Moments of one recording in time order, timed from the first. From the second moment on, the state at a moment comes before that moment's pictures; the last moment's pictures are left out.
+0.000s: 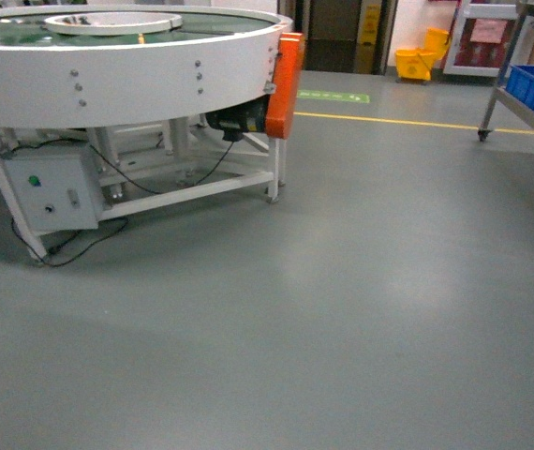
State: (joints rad) left arm 0.00 0.01 0.01 0.00 0.00 0.00; right arm -0.03 0.77 0.41 0.29 -0.04 0.00
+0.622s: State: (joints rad) left arm 0.00 0.01 0.01 -0.01 0.00 0.00; right arm -0.03 0.77 0.41 0.29 -0.04 0.00
